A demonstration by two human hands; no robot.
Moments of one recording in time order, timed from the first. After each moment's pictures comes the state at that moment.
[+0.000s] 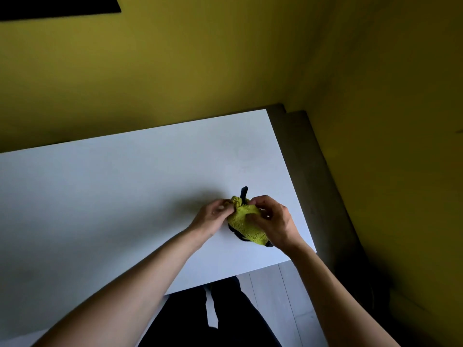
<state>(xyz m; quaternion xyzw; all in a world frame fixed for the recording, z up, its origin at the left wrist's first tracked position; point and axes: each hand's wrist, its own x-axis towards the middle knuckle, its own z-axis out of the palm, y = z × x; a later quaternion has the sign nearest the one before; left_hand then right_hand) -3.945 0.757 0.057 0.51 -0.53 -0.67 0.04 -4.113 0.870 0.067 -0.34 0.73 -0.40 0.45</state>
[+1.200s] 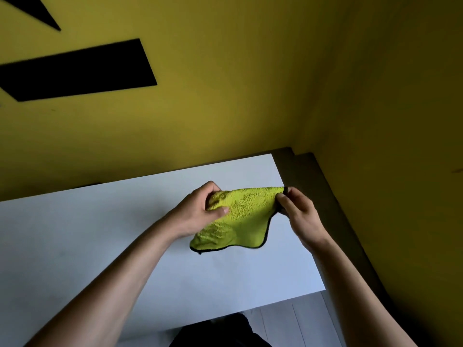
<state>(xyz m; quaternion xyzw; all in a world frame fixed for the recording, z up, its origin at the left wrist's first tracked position) -3.920 0.681 0.192 0.36 -0.77 -0.51 0.08 -4.153 0.824 0.162 -0.32 0.62 -0.57 0.43</state>
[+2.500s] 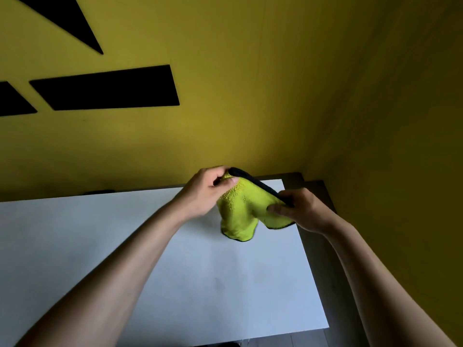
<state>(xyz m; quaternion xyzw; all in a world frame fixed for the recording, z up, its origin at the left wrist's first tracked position) -3.947 0.644 0.260 0.33 -0.75 -0.53 0.23 -4.196 0.760 0.232 -0.59 0.69 -0.24 0.36</state>
